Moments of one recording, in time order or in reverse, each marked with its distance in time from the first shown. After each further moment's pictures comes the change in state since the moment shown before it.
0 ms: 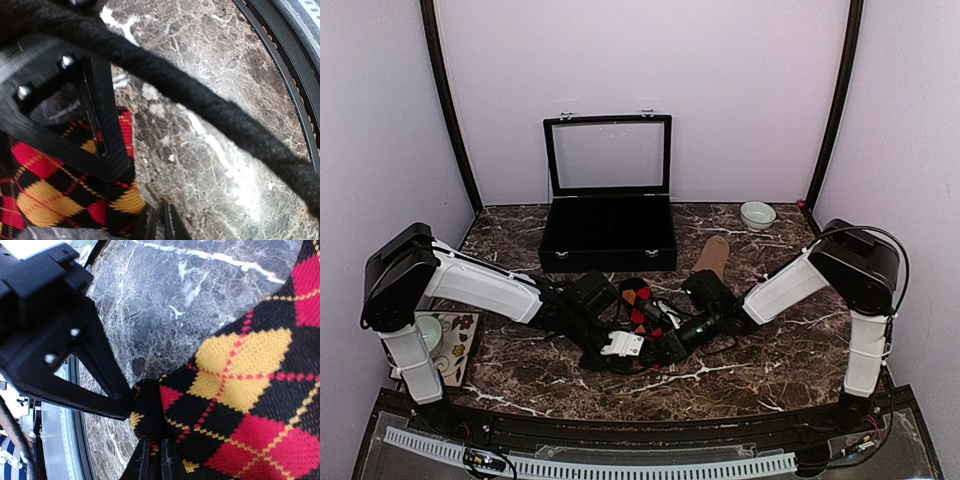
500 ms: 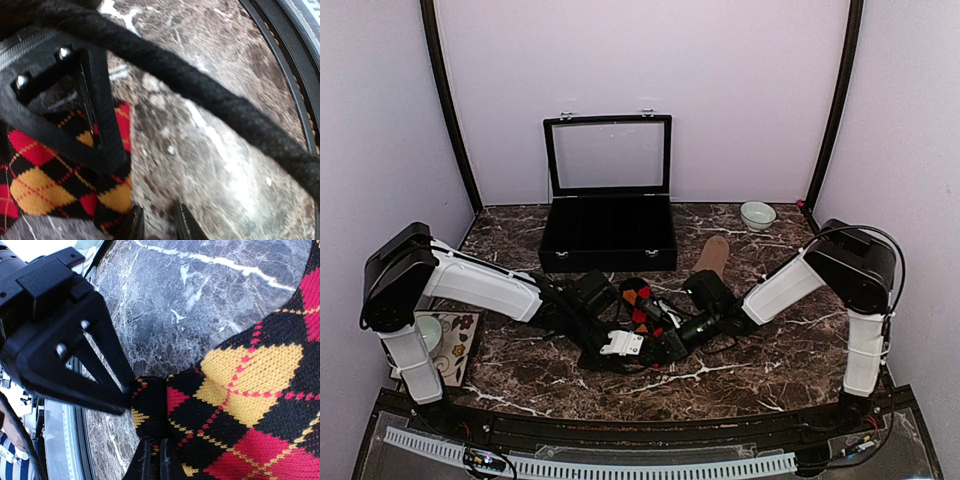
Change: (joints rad) left arm 0.000 0.012 0.013 -0.028 -0.015 -0.017; right arm -0.011 0.022 -0.003 0.038 -0.031 0.001
